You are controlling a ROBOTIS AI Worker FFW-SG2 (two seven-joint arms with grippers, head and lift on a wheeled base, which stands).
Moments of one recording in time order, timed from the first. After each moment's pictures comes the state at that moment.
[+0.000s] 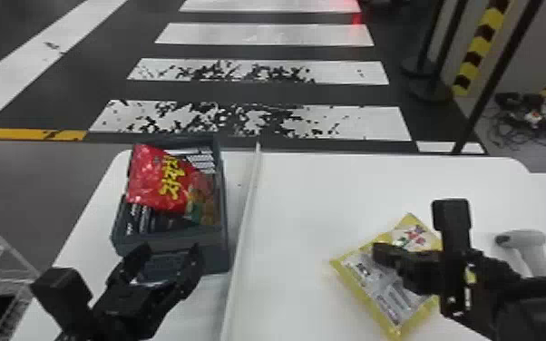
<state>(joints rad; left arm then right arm) 0.58 0.04 0.11 -2.06 0.32 0.18 -0.26 0.09 -0.24 0.06 -1.82 -0.27 0.88 0.25</state>
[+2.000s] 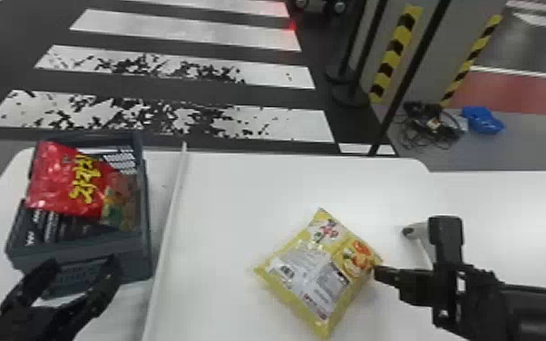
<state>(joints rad) 0.58 0.03 0.11 -2.03 0.32 0.17 -0.26 0.16 -0.23 -0.25 -1.87 -0.20 1.10 0.27</state>
